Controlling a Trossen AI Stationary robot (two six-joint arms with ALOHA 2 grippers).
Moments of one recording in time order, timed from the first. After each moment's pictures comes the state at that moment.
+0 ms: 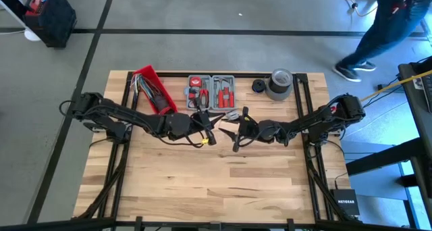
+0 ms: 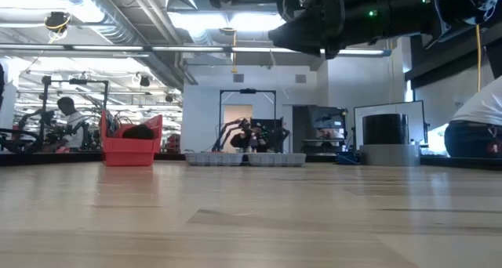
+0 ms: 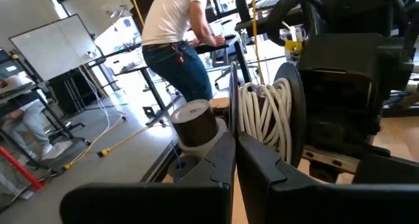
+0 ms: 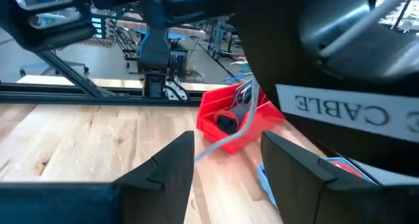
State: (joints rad) left arm -0.15 1.52 1.00 0.45 -0.63 0.27; right arm 0.16 1.55 0.60 0.92 0.41 -0.11
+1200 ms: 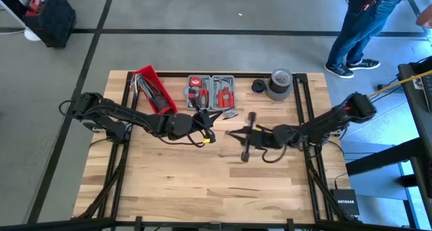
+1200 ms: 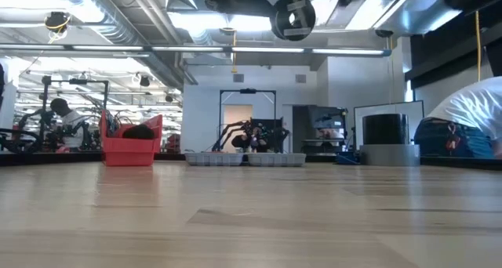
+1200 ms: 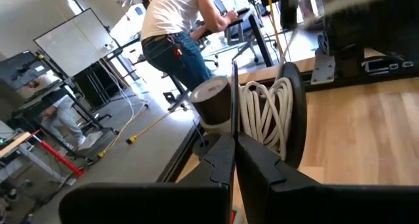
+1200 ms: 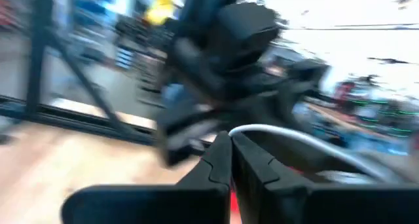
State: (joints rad) left arm -0.15 1.52 1.00 0.37 -0.70 0.34; right arm 0.31 1.40 0.60 0.93 0.43 -0.36
